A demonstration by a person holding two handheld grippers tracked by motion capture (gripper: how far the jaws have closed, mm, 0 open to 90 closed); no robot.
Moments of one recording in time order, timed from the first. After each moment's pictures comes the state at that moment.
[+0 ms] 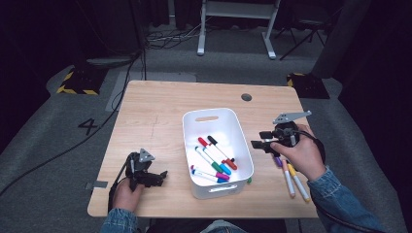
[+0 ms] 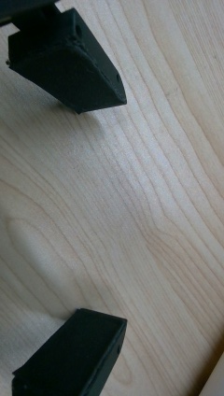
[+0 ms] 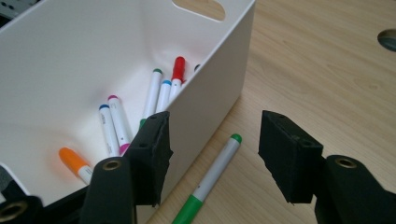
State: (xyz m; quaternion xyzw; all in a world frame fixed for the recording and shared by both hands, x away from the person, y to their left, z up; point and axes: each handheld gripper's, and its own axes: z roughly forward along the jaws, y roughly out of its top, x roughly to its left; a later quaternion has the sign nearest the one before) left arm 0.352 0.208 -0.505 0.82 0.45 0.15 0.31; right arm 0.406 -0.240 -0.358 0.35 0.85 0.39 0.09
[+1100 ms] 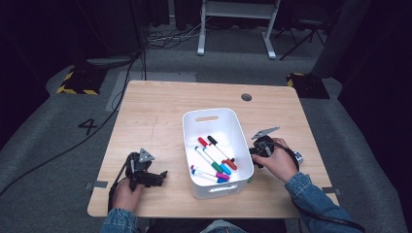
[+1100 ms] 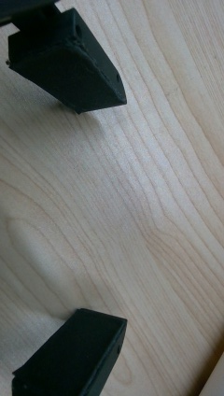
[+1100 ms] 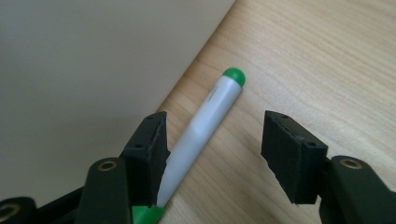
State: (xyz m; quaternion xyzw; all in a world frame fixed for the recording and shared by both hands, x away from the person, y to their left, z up) left arm 0.352 0.208 -0.505 0.82 0.45 0.16 0.31; right arm 0.437 -0.220 -0.472 0.36 0.88 0.30 0.05
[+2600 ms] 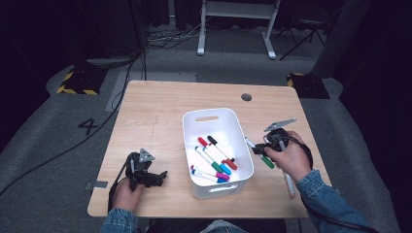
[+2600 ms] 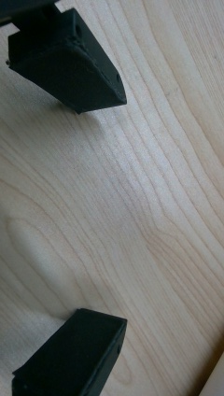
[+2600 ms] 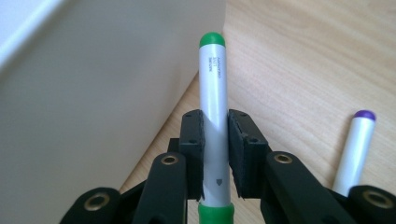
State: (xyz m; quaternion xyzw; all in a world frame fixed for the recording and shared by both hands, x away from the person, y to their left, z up) left arm 0.352 0.208 -0.505 0.82 0.45 0.16 0.31; right arm 0.417 -0.238 -0.402 0.39 0.86 0.31 0.08
